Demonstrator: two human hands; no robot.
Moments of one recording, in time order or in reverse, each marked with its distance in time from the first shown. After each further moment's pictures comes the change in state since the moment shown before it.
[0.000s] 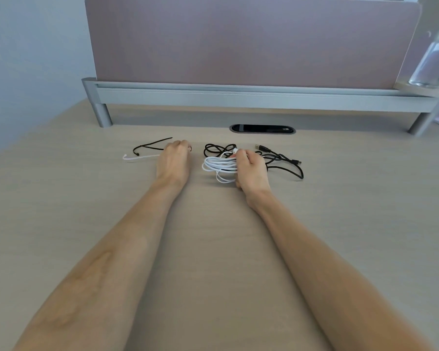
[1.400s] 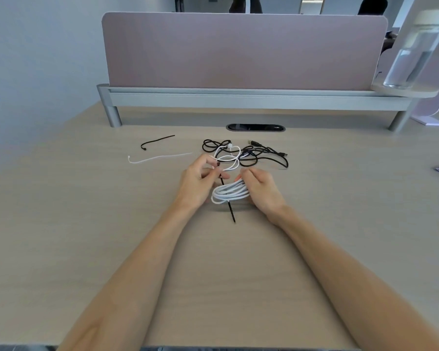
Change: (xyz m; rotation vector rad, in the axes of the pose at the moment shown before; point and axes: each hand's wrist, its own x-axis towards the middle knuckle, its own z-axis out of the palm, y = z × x) left_hand -0.121 0.083 -0.056 -0.913 -0.163 -0.112; right_hand -0.090 -0.017 -0.062 -0.158 -0.217 -0.082
